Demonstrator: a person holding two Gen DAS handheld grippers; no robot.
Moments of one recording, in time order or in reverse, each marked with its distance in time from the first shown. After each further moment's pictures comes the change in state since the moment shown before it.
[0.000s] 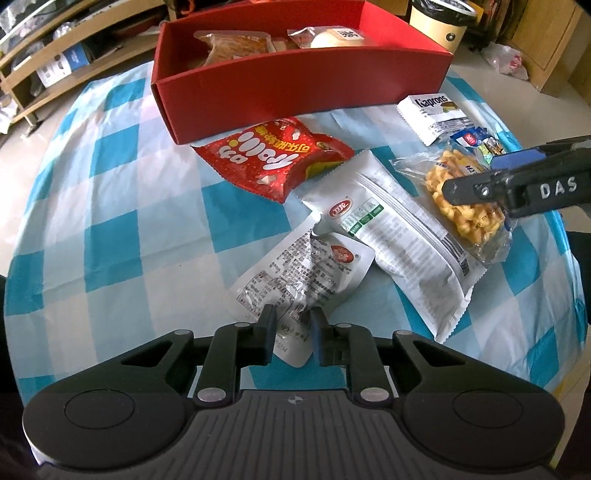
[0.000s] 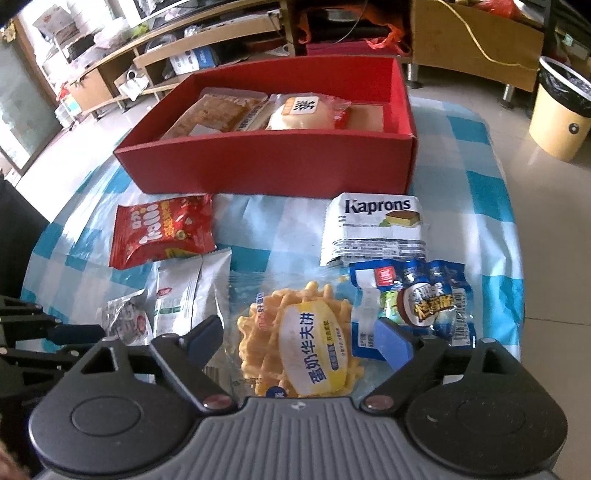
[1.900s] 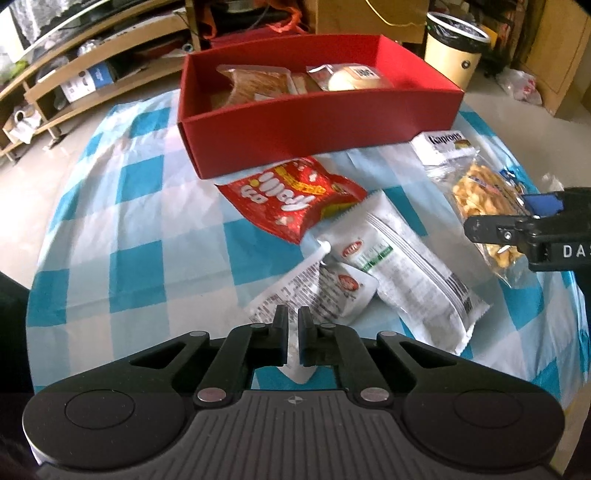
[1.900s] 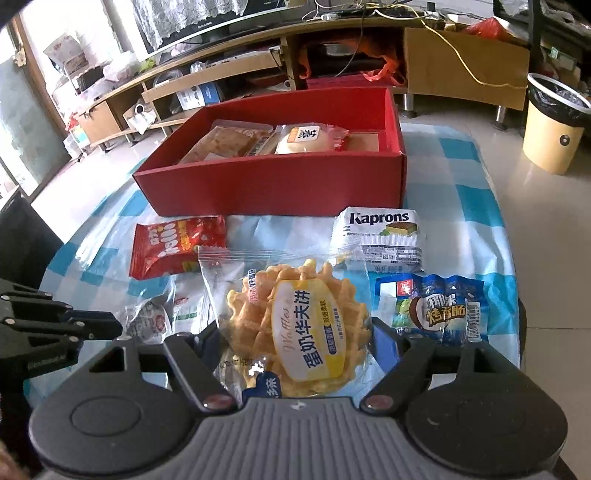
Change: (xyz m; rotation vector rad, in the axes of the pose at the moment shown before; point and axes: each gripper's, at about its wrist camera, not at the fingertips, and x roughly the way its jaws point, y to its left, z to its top) left arm -0.018 -0.001 0.010 -0.039 -0.083 0.060; right arm -0.023 0.001 -0.022 0.033 -0.145 0.021
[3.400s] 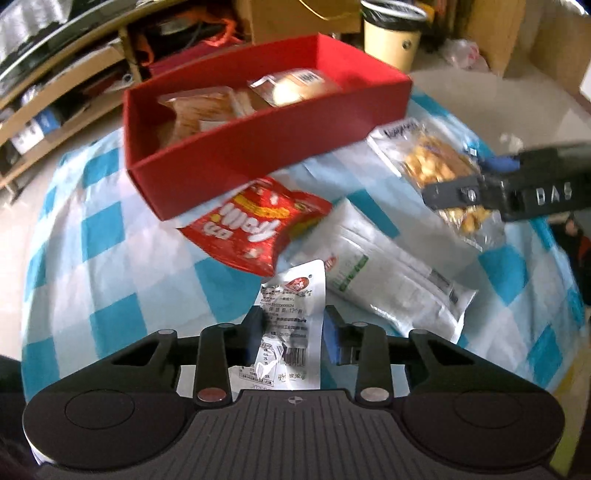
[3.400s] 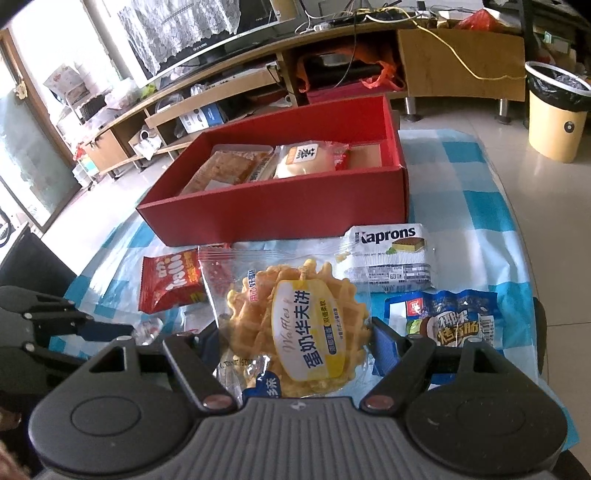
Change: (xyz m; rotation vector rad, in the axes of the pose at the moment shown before) left arm 0.004 0.002 0.014 0.176 -0.021 -0.106; right arm 0.004 -0.010 0.009 0.075 -0.048 0.065
